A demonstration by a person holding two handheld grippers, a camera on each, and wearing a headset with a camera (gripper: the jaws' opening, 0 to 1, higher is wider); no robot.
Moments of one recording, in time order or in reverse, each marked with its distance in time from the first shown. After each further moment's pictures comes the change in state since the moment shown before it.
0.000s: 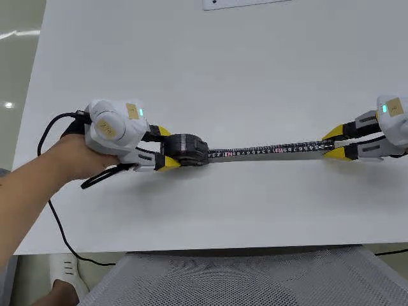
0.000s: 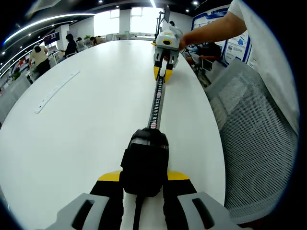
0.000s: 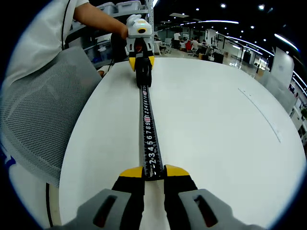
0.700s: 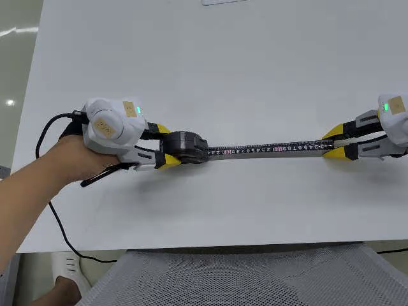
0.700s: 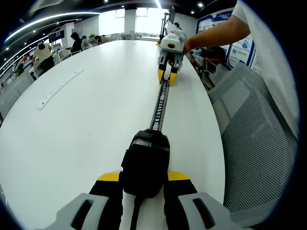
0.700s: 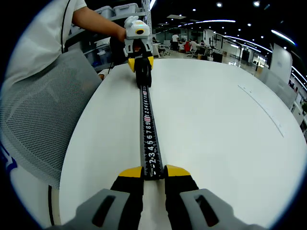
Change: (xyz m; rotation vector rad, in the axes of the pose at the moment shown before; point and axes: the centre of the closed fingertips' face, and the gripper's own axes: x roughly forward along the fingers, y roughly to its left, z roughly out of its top) left arm 0.001 0.001 0.001 -0.038 -0.001 0.021; right arm 0.004 0.002 -0.005 0.031 -0.023 0.012
